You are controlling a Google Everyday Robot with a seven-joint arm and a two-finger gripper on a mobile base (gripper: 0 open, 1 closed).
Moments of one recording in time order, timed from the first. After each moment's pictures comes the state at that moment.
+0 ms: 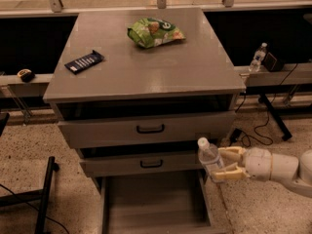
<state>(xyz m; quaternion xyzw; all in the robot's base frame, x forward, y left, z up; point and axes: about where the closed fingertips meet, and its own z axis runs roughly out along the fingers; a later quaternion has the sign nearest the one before) 0.502 -0.212 0.636 -0.47 0.63 0.32 0.53</state>
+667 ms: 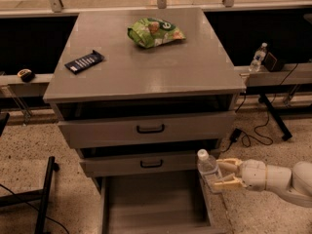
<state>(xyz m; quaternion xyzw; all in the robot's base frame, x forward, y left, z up) 0.492 -0.217 0.576 -0.45 0.64 0.35 0.52</state>
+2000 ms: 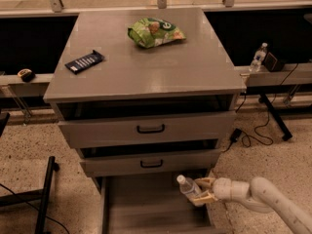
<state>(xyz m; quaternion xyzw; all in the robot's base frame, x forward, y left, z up) 0.532 -0.188 0.349 -0.49 0.65 0.33 0.48</state>
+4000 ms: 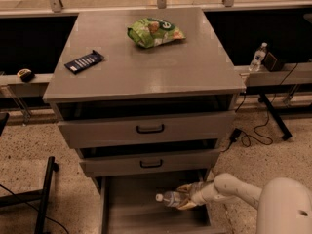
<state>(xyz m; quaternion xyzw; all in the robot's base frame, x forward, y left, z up) 0.543 -0.130 0.209 -0.67 0.63 0.20 0.33</state>
